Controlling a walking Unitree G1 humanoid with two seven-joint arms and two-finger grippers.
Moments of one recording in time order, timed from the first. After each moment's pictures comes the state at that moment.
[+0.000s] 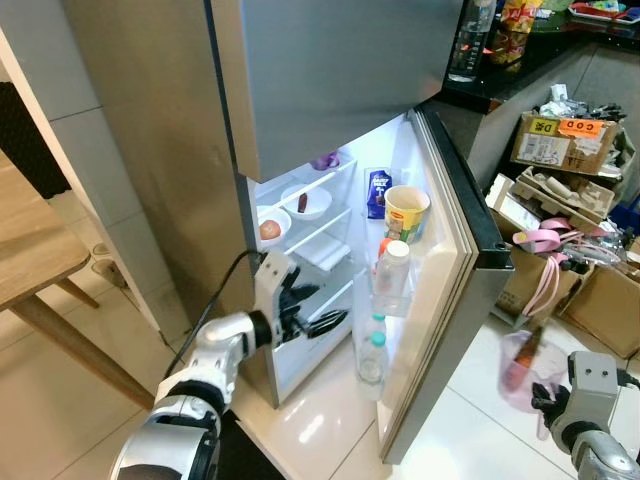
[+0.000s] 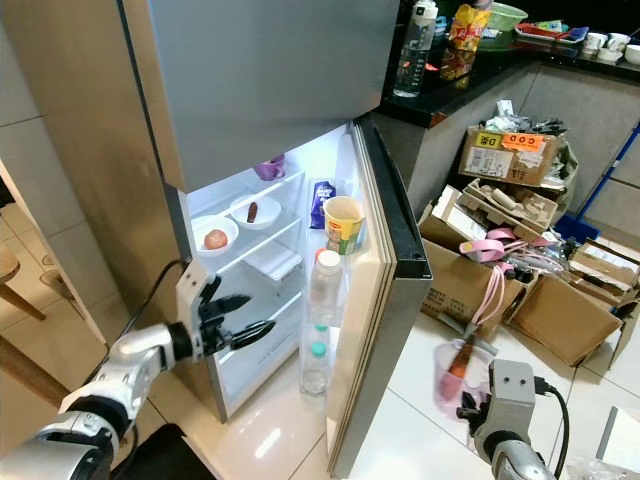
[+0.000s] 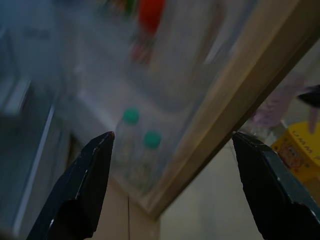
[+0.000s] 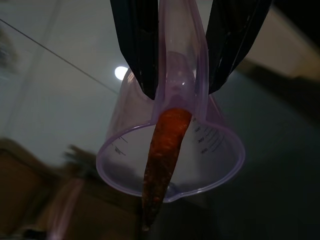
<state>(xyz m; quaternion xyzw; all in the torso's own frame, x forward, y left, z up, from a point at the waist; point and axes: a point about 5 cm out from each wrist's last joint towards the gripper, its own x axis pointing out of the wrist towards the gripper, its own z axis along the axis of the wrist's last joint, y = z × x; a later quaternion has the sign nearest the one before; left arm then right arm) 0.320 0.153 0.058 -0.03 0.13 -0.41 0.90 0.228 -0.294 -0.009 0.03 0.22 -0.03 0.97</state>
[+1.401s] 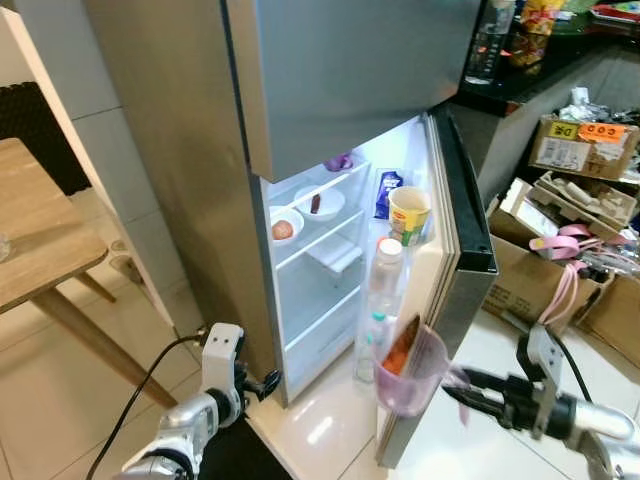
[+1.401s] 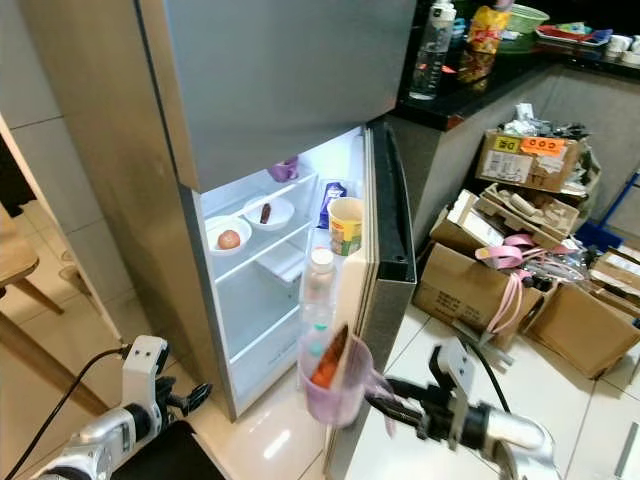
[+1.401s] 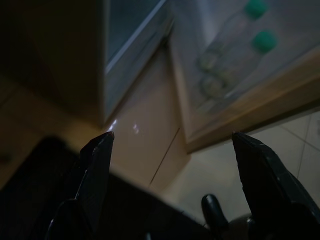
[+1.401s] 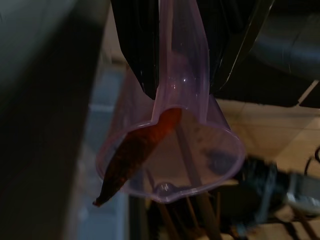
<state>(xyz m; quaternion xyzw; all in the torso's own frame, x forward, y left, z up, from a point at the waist) 0.259 0.206 -0.021 -0.07 0.30 -0.17 0.94 0.250 -0.227 0.055 0.00 0.09 0.49 0.87</state>
